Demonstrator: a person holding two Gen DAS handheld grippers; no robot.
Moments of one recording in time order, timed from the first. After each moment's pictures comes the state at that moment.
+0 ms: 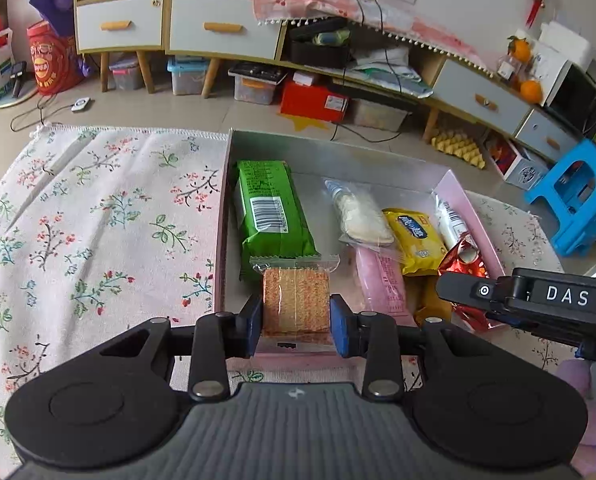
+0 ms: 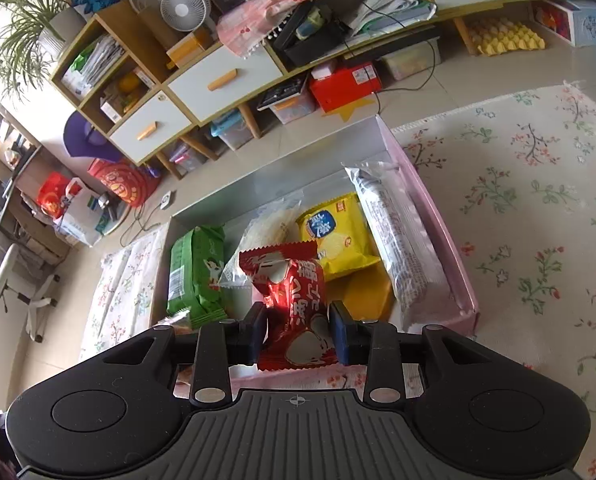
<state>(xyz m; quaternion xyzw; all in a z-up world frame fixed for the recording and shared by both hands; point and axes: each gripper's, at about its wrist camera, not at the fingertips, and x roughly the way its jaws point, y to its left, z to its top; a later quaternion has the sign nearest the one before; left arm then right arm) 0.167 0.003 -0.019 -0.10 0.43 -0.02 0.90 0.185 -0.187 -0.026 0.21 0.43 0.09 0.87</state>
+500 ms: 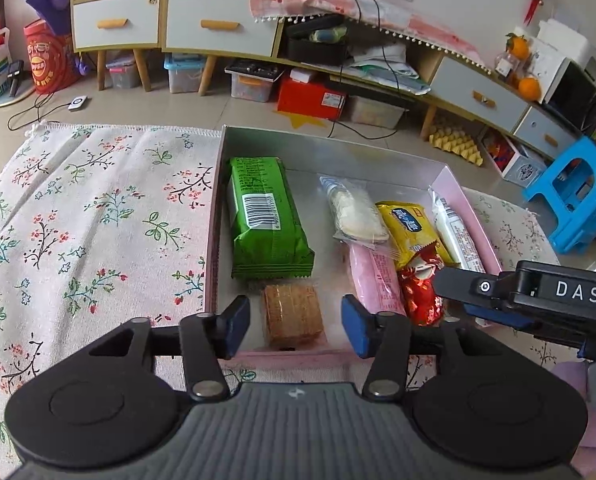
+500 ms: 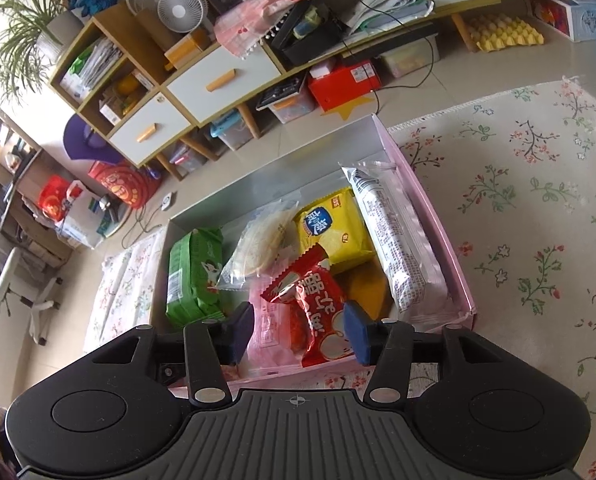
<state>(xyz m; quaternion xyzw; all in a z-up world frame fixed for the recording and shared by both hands) 0.160 0.001 -0.015 -0.10 0.43 -0.02 0.90 0.182 -0.192 -0.024 0.22 0.43 0.09 0.87</state>
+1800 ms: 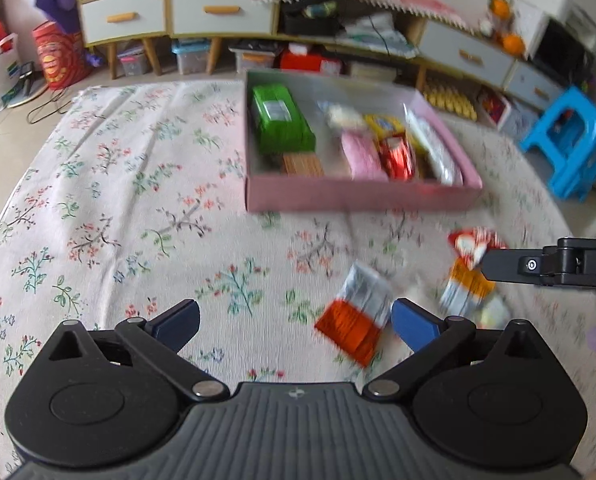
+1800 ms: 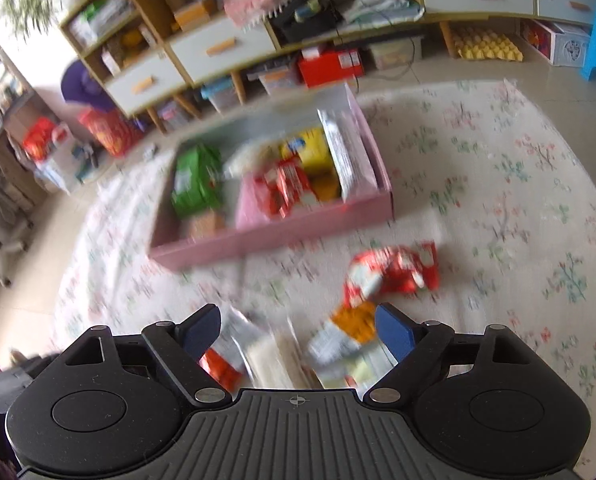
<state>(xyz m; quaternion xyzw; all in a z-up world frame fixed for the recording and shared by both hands) 0.063 -0.013 -0.015 -0.05 0.46 -0.02 0.89 0.069 -0.190 0.003 0.12 0.49 0.07 0.86</state>
